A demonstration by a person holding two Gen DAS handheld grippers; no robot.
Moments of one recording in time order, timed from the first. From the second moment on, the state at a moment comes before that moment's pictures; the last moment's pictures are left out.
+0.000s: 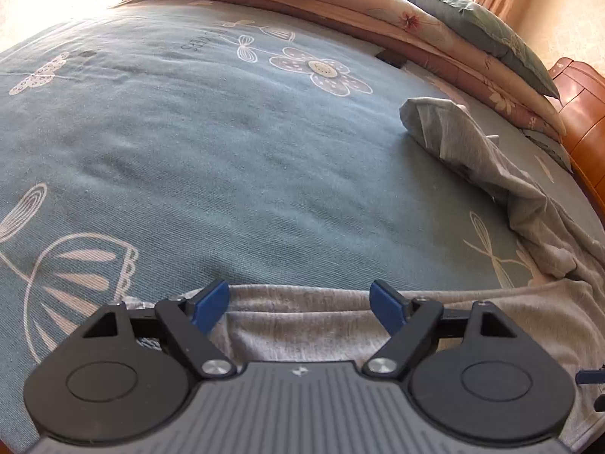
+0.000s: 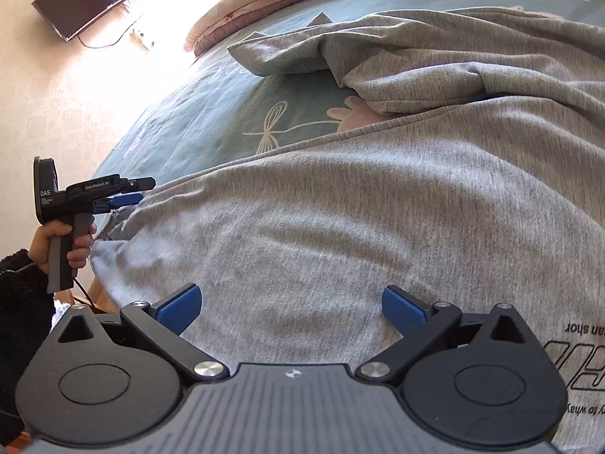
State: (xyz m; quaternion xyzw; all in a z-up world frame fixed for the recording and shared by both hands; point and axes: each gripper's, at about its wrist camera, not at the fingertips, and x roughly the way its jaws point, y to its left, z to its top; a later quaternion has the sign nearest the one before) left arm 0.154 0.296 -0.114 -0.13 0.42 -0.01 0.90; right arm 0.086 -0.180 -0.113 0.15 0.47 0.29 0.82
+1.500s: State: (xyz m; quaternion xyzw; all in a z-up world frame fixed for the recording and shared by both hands) left arm 0.044 0.294 -0.098 -0.17 0.51 0.01 0.84; right arm 0.066 -0.148 -0.115 0.05 0.44 0.25 0.86
